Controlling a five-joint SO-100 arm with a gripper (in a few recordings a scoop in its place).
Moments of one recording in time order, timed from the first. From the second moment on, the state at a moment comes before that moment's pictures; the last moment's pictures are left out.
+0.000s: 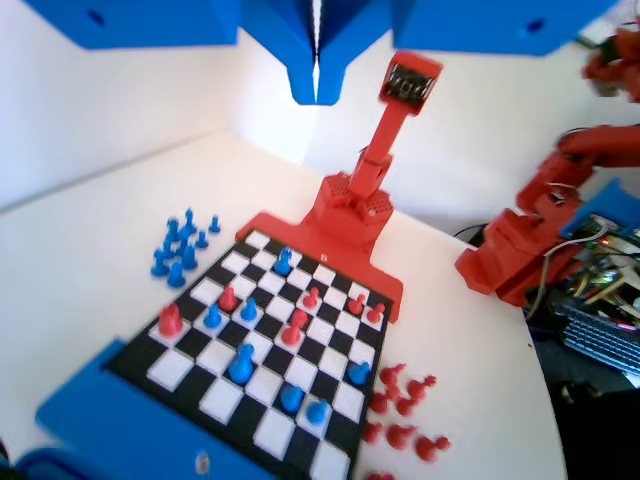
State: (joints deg) arm -1.9 152.7 105.5 96.0 -118.4
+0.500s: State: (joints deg) arm 3.0 122.9 105.5 91.9 -142.6
